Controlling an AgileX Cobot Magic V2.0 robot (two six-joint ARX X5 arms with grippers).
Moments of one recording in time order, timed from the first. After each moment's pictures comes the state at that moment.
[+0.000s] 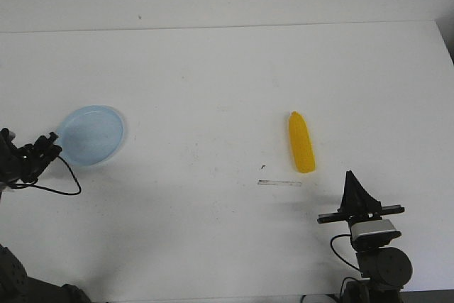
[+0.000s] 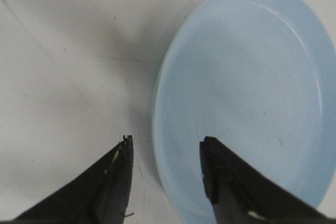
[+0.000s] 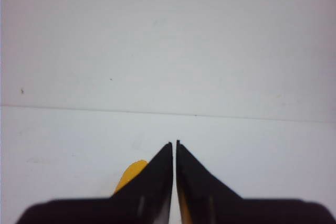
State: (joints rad) left arm 0.51 1.59 1.10 -0.39 0.41 -0.30; right arm 0.03 0.00 0.01 0.17 -0.08 0.00
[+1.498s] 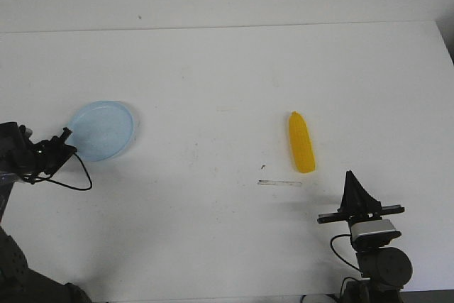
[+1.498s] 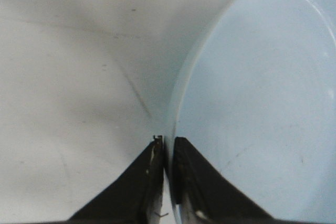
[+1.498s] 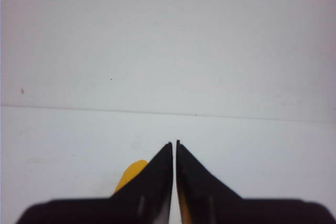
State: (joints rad) left arm 0.42 1.64 1.11 -0.37 0.48 -0.41; right arm 0.03 0.00 0.01 0.17 -0.08 0.00
